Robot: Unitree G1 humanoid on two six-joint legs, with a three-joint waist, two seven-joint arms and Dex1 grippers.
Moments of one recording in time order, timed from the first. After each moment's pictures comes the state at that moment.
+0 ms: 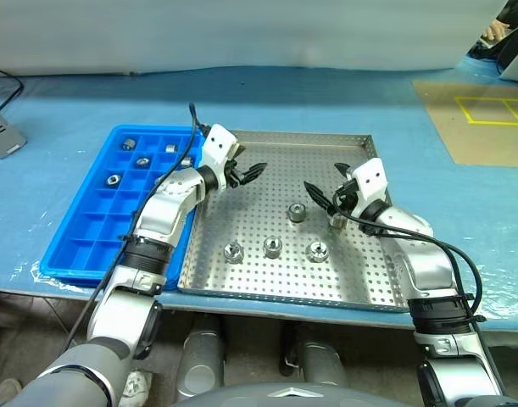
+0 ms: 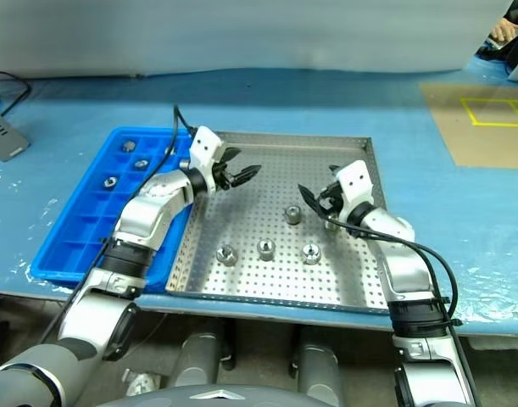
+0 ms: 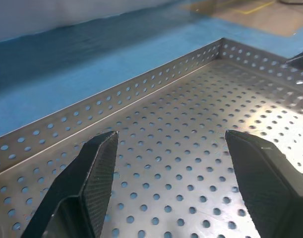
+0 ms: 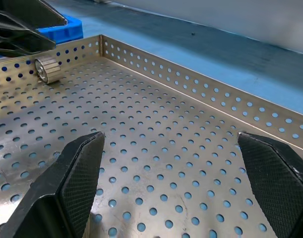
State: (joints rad) left arm -0.75 0.22 -0.10 0.33 -0.14 0.38 -0.54; right arm -0.31 -0.40 -0.03 -0.07 0.17 0.30 0.50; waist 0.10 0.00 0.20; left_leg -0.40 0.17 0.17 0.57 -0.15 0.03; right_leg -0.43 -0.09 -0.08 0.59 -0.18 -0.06
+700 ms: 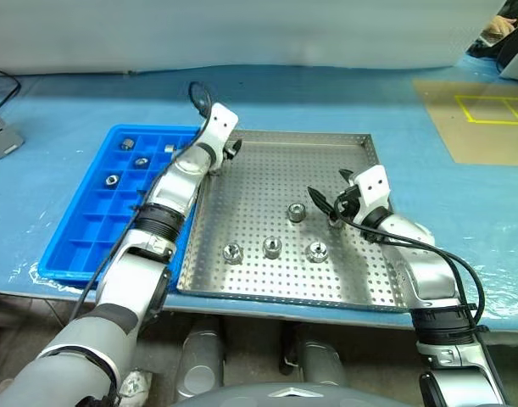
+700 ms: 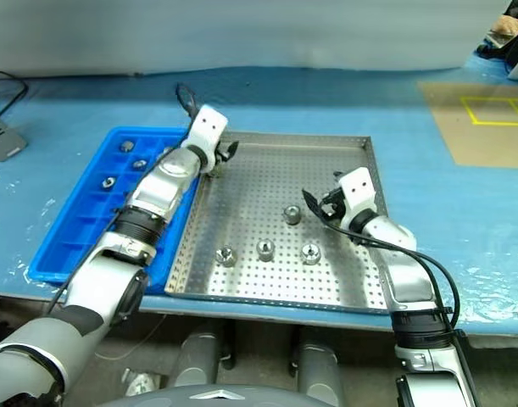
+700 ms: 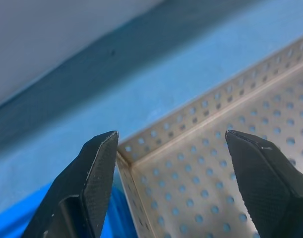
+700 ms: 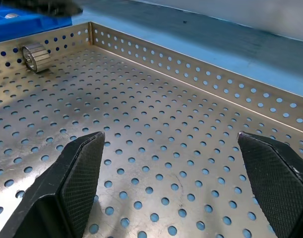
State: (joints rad) left arm -0.99 0.25 -0.13 0.61 0.06 0.27 -0.32; right arm -0.27 -0.40 -0.03 -0.10 0.16 0.31 0.47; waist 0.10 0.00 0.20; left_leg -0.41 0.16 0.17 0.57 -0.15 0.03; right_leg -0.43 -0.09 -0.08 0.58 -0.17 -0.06
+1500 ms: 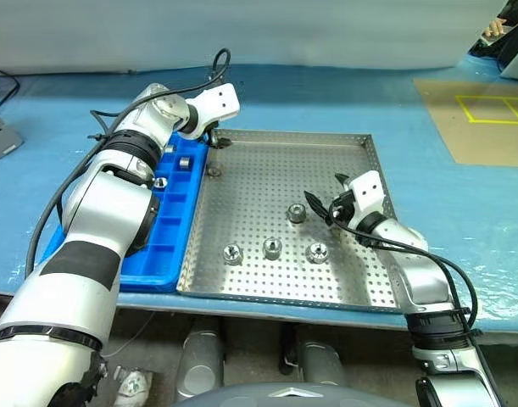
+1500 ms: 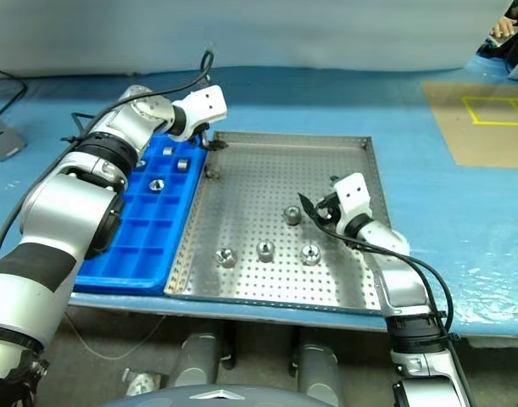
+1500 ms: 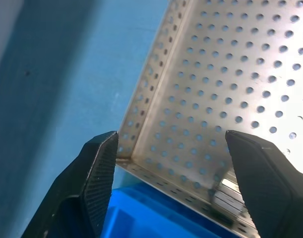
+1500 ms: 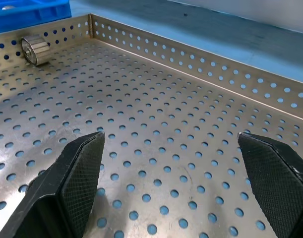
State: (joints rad) left arm -1.46 0.36 -0.33 1.35 0.33 -0.08 -0.93; right arm -0.23 -0.38 -0.01 -0.11 0.15 0.30 0.44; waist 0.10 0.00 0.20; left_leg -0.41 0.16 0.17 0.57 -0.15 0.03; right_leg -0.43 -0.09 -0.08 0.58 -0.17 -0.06
